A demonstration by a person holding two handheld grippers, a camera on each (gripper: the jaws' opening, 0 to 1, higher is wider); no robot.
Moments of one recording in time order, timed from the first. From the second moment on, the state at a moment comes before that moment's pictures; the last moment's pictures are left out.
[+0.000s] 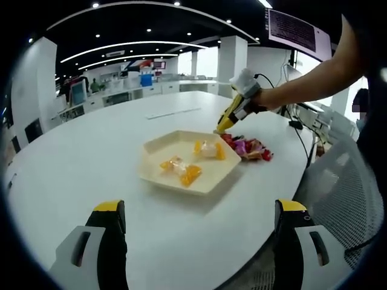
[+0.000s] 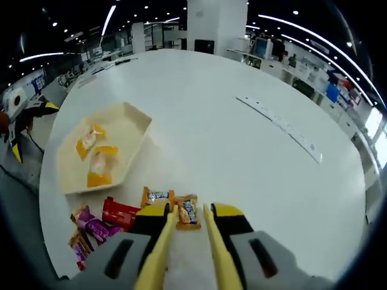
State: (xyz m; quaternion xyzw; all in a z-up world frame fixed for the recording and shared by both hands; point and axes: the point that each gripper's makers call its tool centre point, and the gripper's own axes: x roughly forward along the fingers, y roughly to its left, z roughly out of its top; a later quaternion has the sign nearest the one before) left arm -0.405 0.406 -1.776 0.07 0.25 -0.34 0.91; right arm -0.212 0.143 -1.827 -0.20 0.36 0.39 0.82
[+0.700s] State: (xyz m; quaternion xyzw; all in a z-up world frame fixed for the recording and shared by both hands) left arm -0.404 0.407 -1.776 0.07 0.25 -0.33 0.91; right arm -0.214 0.147 -1.833 -0.21 0.38 0.39 0.81
